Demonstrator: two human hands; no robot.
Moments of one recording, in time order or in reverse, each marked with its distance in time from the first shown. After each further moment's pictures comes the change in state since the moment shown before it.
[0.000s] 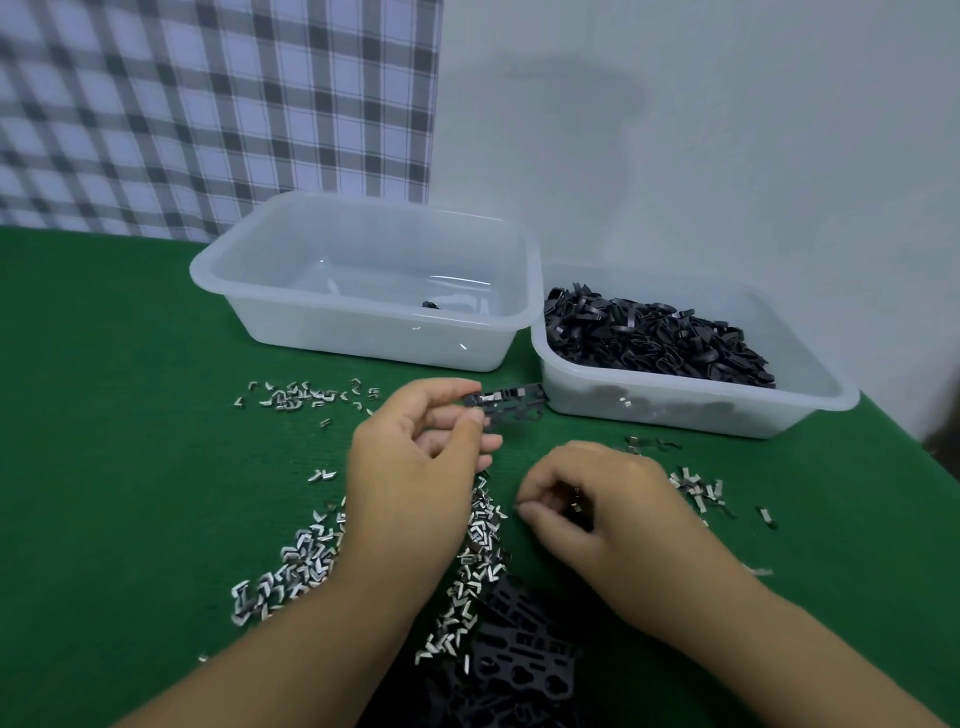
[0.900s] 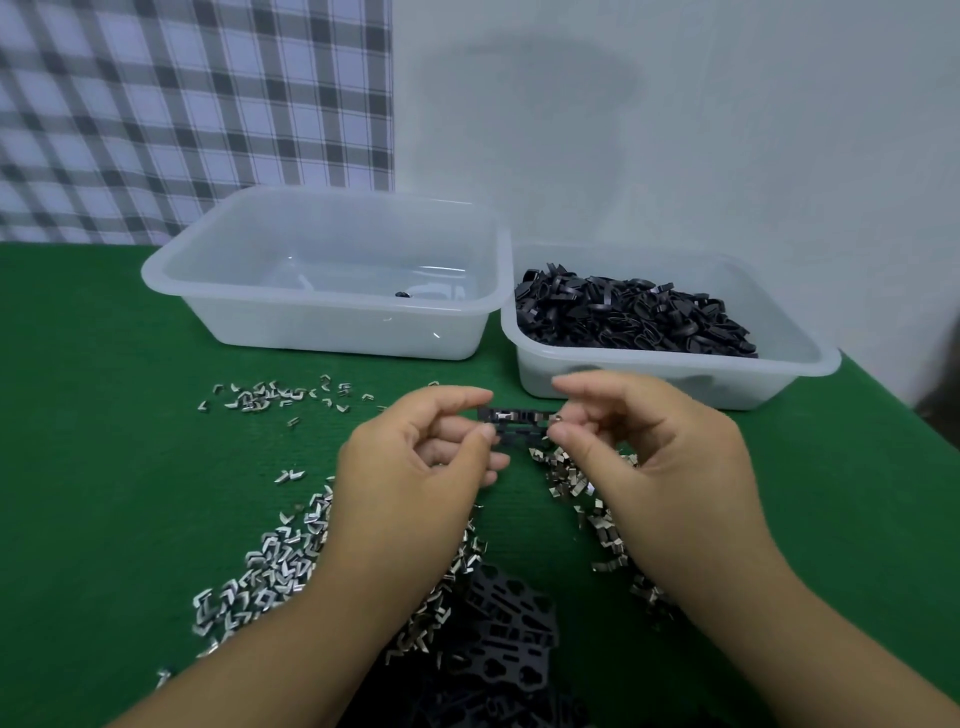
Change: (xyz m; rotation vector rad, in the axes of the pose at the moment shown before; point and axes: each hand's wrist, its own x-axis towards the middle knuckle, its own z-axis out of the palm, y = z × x) left_hand -0.011 0.001 0.004 0.103 -0.187 0.016; right_hand -0.006 0.007 -0.010 0.331 0.493 0.027
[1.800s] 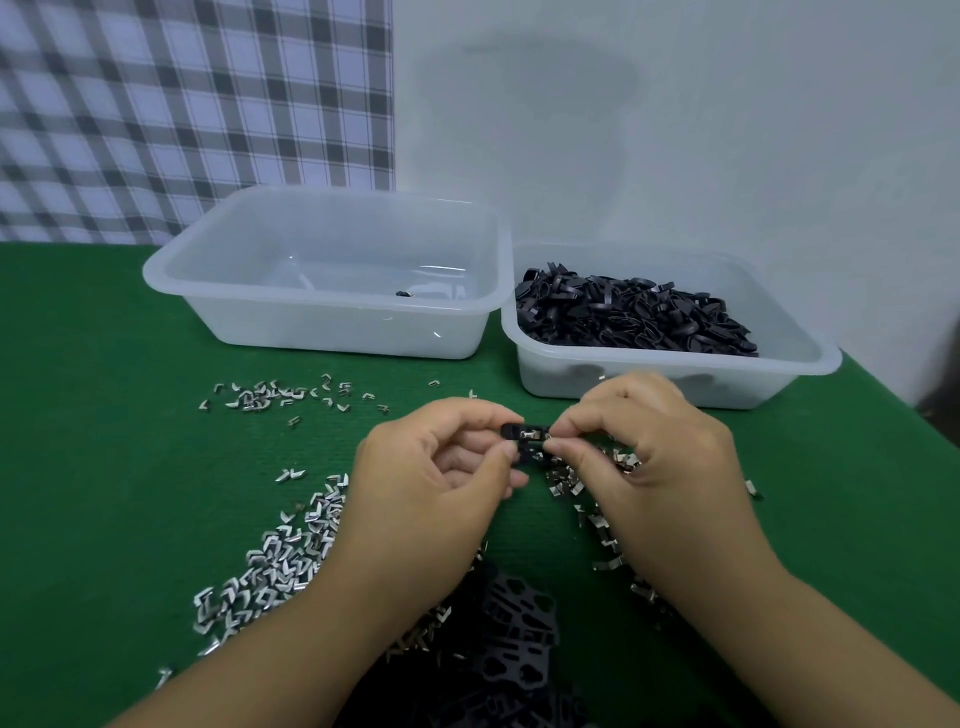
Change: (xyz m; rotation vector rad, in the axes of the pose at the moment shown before) left_hand -0.004 0.003 0.001 0.033 -0.122 0.051; right_hand 0.002 0.011 -0.002 -0.328 -0.027 -0.224
